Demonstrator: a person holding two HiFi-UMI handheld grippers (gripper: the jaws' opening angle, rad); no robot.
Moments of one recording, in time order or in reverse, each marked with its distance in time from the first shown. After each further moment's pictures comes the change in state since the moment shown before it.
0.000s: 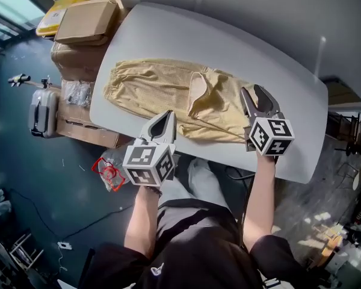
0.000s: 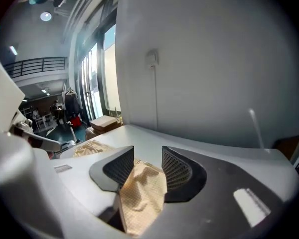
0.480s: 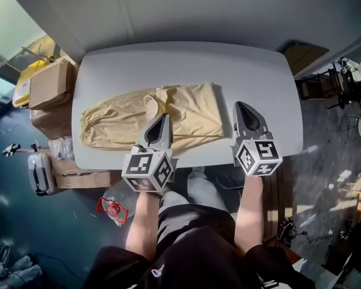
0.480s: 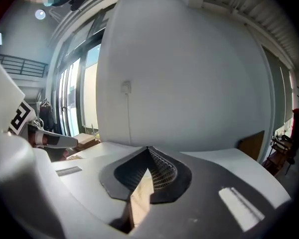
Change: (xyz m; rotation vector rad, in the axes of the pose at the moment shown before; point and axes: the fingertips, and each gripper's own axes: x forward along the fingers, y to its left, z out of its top) left arm 0.040 -0.149 0.033 0.173 -0.058 -0.278; right arm -0.154 -0.069 0.007 0.108 -0.211 -0.287
